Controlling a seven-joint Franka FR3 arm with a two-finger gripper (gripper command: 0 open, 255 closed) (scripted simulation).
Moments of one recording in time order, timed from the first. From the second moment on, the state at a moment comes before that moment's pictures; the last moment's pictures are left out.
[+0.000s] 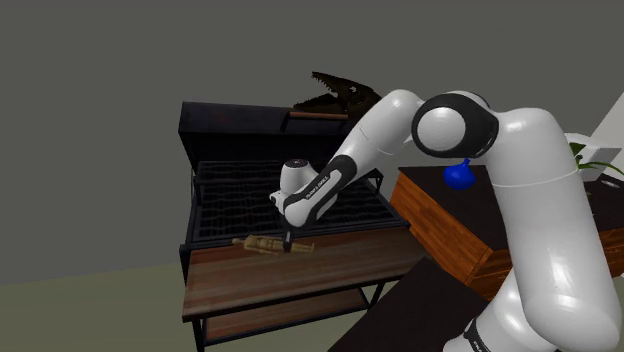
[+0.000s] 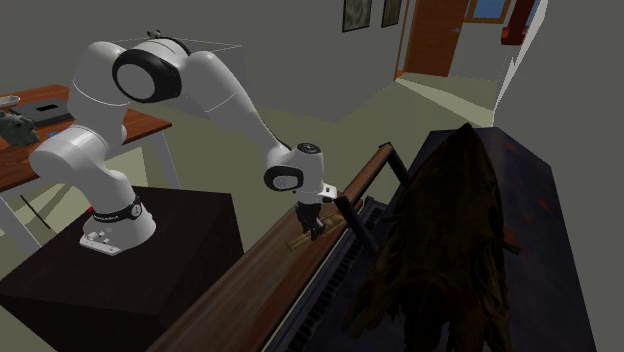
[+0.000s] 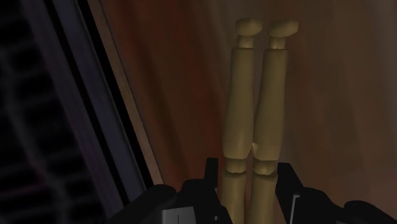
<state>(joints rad) 0.12 0.67 0.06 -1.98 -0.13 2.65 -0.52</state>
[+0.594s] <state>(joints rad) 0.11 0.56 0.07 -2.01 -0.12 2.57 -0.53</state>
